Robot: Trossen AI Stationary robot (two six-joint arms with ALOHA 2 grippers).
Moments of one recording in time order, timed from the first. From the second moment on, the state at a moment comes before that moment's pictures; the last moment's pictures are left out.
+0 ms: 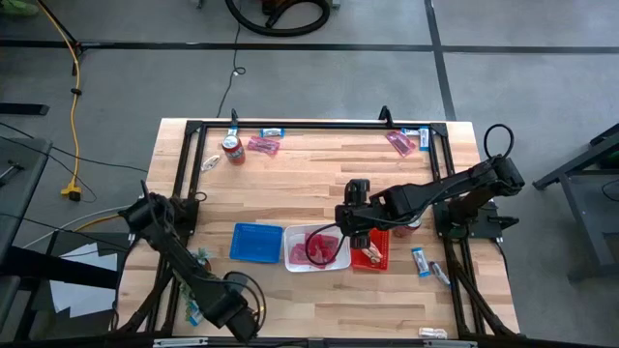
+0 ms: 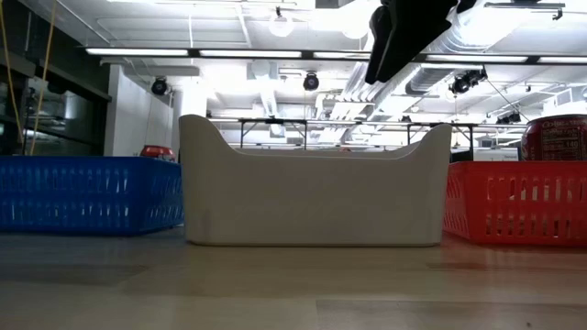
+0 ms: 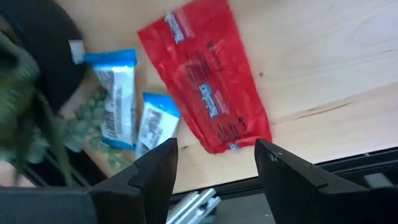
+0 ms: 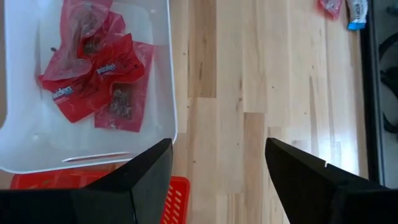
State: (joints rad) left arm -0.84 1.95 1.43 -1.13 0.22 -1.92; right arm 0.27 1.61 1.39 -0.95 0.40 0.11
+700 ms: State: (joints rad) left arm -0.88 1.95 1.31 -0.92 0.14 -2.19; right arm 0.27 1.61 1.39 -0.92 0.38 0.13
